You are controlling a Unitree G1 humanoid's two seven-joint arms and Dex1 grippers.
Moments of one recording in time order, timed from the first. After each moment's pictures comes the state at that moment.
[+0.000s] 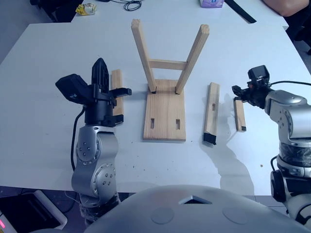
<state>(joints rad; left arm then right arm) 0.22 -0.06 -0.01 -0.89 -0.34 0.39 0.17 -0.32 -0.55 -0.09 -0.40 0.14 1.39 0.31</state>
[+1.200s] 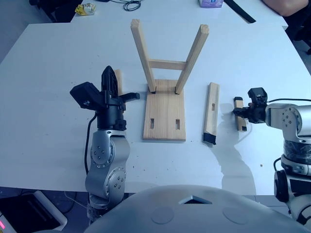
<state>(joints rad) 0.25 -0.05 -0.12 -0.82 -0.33 0.29 0.26 -0.26 -0.51 -0.16 -0.29 0.32 1.59 0.15</state>
